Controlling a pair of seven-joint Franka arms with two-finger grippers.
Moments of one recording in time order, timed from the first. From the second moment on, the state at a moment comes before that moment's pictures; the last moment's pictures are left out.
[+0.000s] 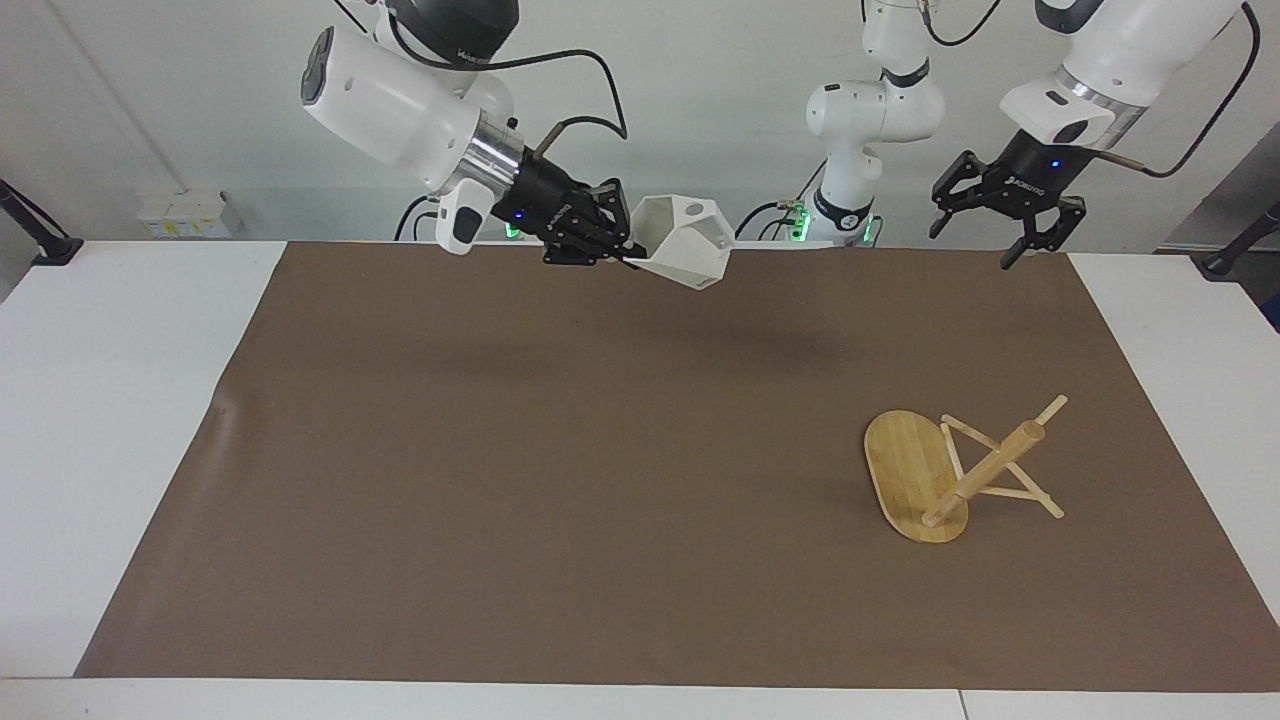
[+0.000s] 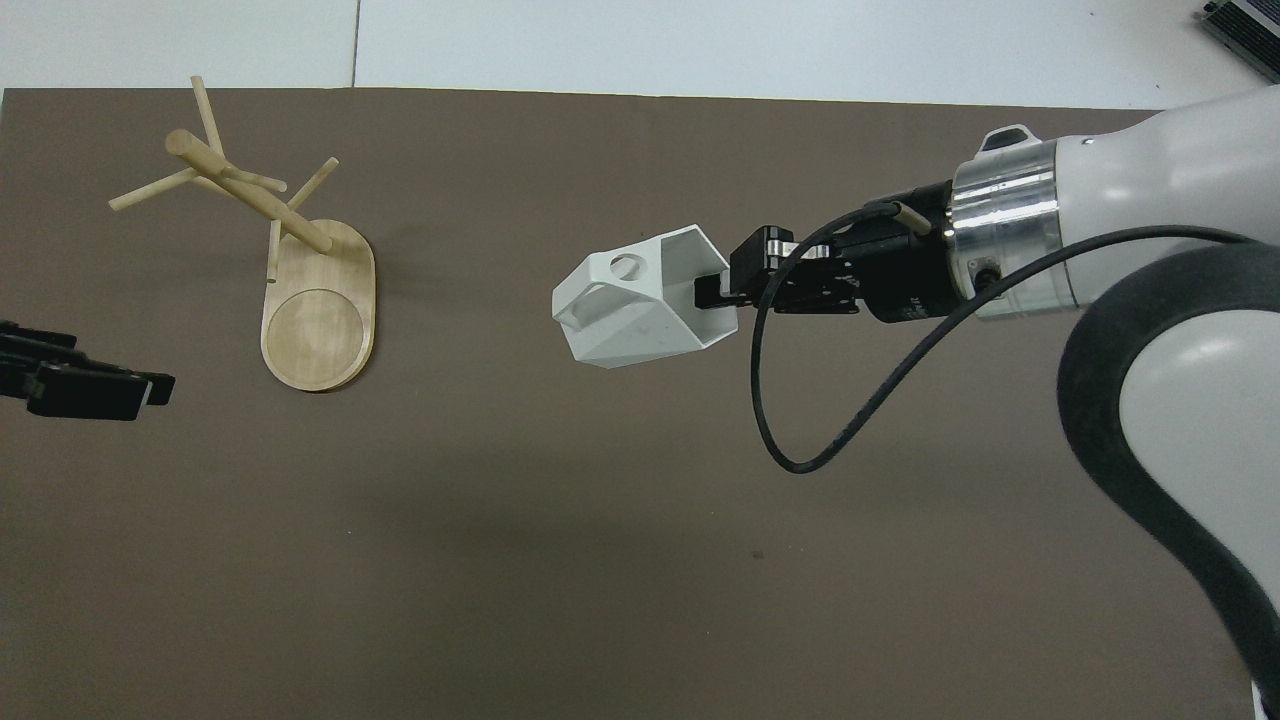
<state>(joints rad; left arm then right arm) -0.11 -0.19 0.00 -1.80 -0.24 1.71 0.54 -0.06 0.09 0.40 -1.61 0.83 1.90 0.18</state>
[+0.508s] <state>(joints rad) -0.27 -0.22 0.00 -1.95 -0.39 1.89 0.67 -0.06 0.10 0.55 -1.61 0.83 2.10 0.37</state>
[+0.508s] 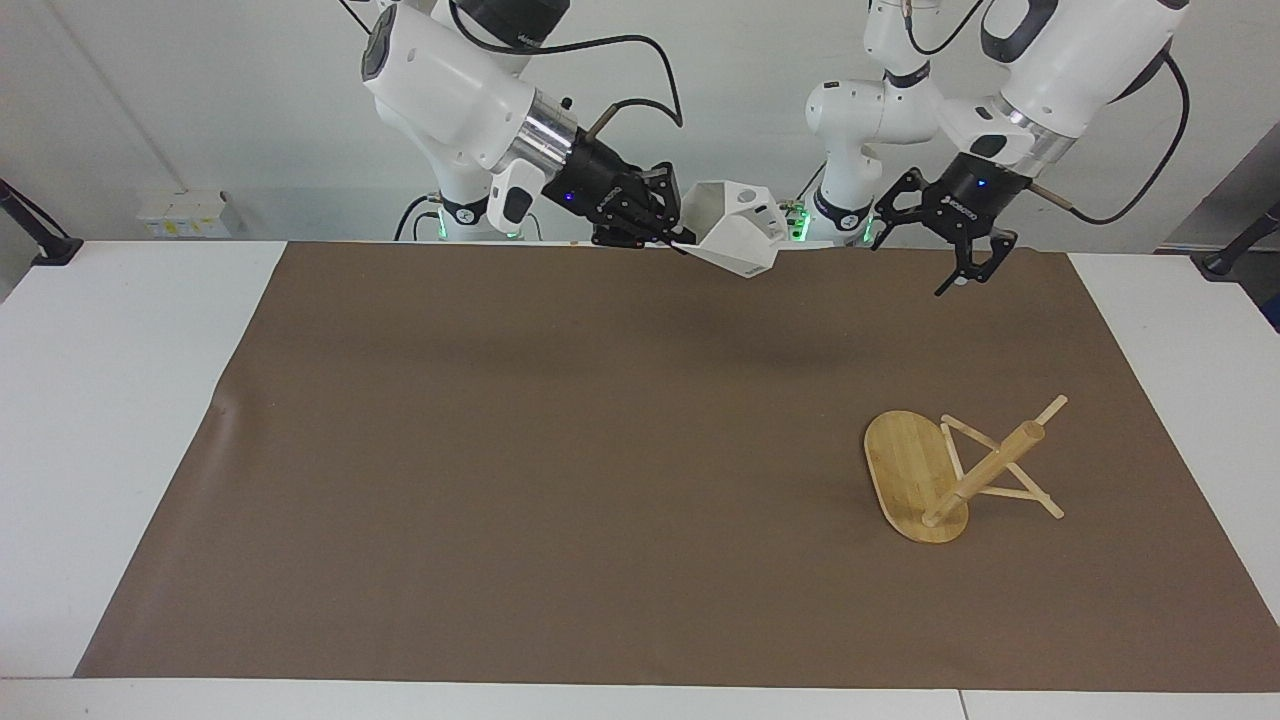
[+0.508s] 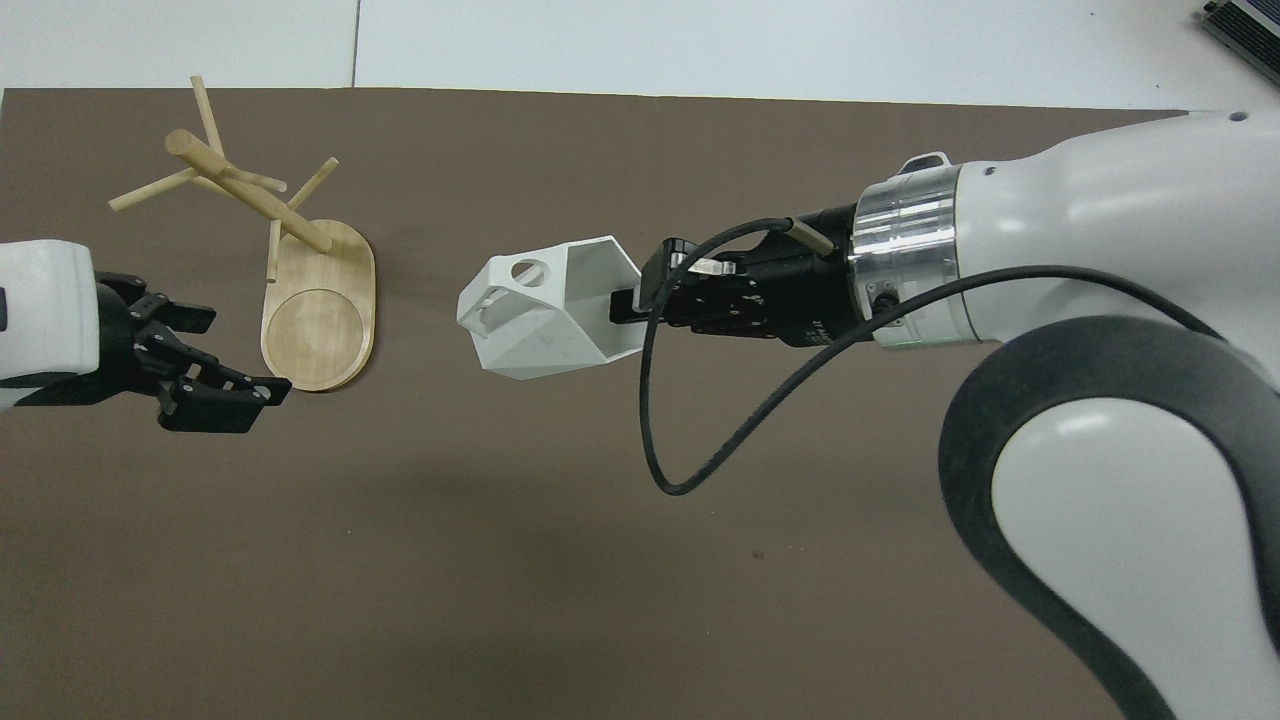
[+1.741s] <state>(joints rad) -0.25 -0.19 0.04 -1.97 -0.73 1.90 1.26 -0.06 0.12 0.59 -1.61 0.83 2.17 0.42</state>
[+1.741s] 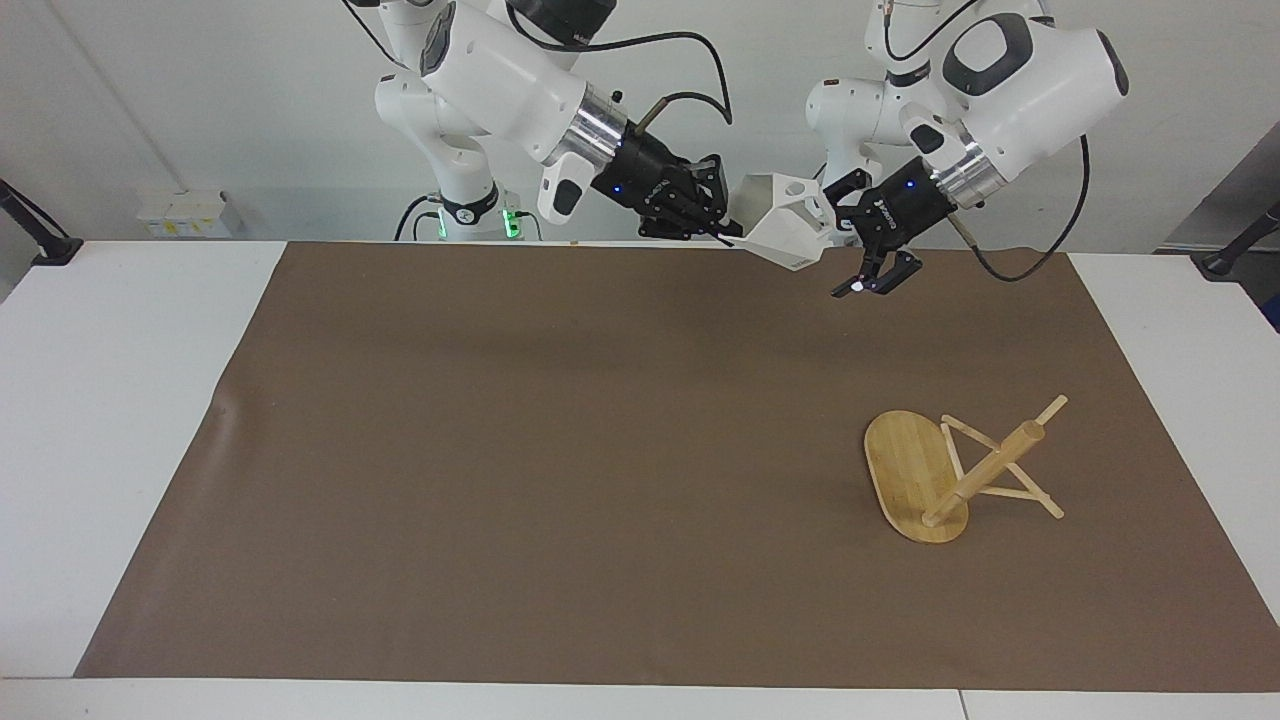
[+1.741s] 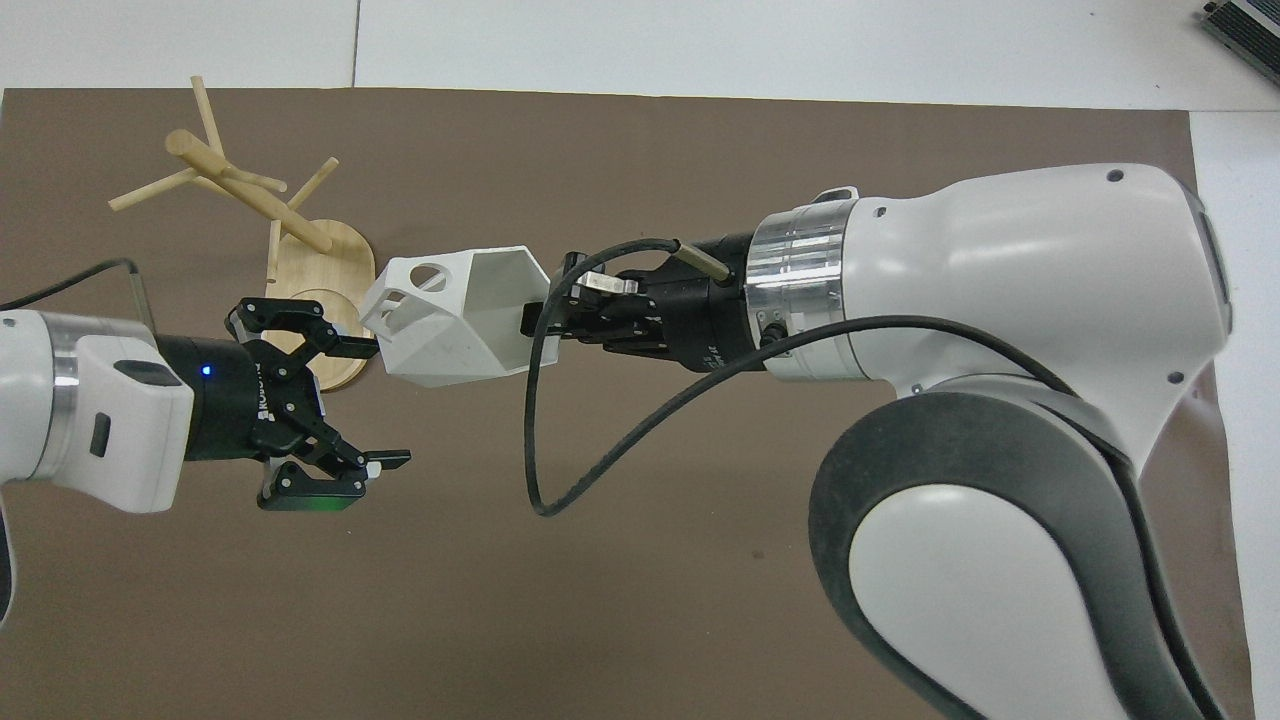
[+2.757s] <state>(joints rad) -0.22 -0.15 0.04 -1.89 -0.88 1.83 1.36 -0.06 0.13 0.60 -1.61 0.83 2.21 0.44</state>
